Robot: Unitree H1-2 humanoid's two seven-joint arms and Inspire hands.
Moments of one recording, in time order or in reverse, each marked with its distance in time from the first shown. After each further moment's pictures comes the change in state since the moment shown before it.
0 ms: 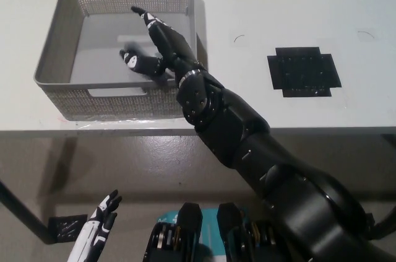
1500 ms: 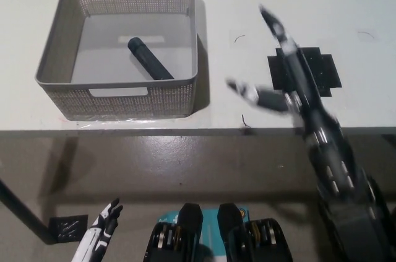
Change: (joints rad) left_arm 0.014 0.000 -0.002 0.041 0.000 0.022 -0.012; right_arm 0.796 -0.295 -0.171 -1.298 0.079 0.145 0.174
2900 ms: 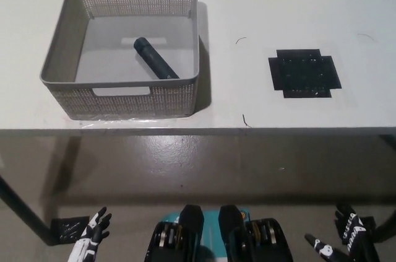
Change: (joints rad) left_arm 0.038 -0.035 0.053 0.027 -0.061 -0.041 0.017; right_arm 0.461 -0.016 -0.210 0.430 0.358 -0.297 0.107
